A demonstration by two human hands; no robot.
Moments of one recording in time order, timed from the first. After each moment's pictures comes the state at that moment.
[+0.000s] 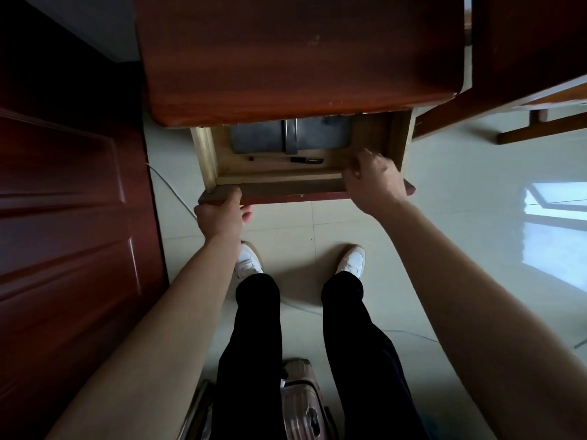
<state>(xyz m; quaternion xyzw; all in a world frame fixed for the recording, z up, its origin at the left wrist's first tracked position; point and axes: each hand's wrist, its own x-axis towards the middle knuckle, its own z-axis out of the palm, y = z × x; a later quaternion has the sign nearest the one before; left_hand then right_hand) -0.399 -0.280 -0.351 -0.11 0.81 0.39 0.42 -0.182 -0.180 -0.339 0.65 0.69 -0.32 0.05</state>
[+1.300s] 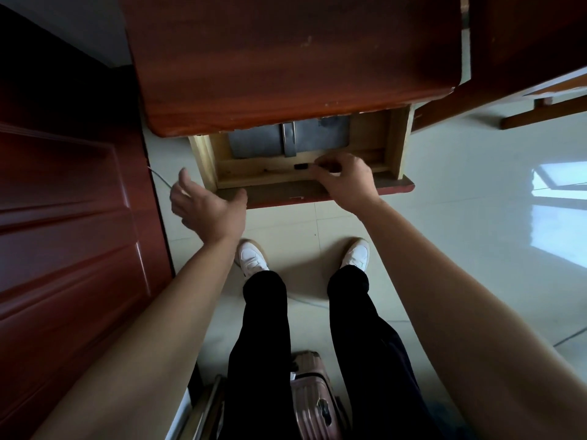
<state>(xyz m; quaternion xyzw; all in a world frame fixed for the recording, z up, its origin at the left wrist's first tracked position) -0.412 -0.275 -0.344 0.23 0.93 0.14 0.24 -0.209 -0.186 -0.360 0.65 0.57 -0.50 -0.05</state>
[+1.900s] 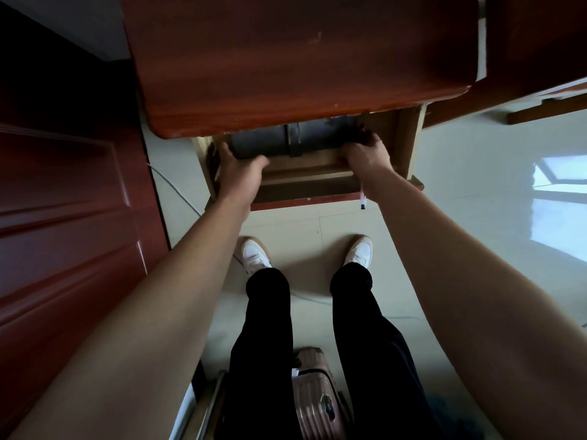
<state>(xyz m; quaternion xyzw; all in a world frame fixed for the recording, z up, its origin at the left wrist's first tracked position) -0.410 -0.219 -0.366 0.14 0.82 0.24 0.50 -0.212 -0.146 -0.363 0.75 0.28 -0.59 -0.11</state>
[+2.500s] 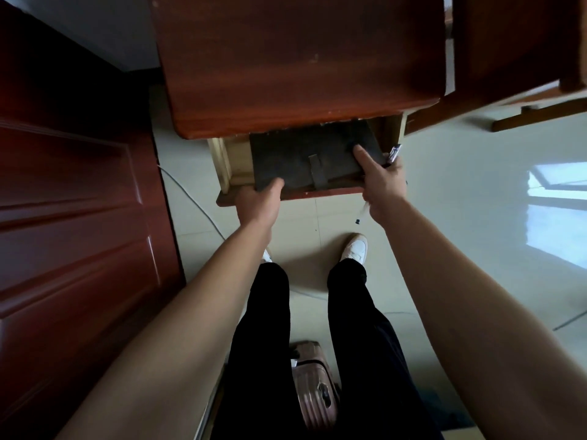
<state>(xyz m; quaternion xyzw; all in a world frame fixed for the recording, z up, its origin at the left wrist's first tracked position) -0.374 -0.254 -0.308 0.03 0.84 0.24 0.48 -0.188 -0.185 -0.313 0.78 0.18 -0.56 -0.23</state>
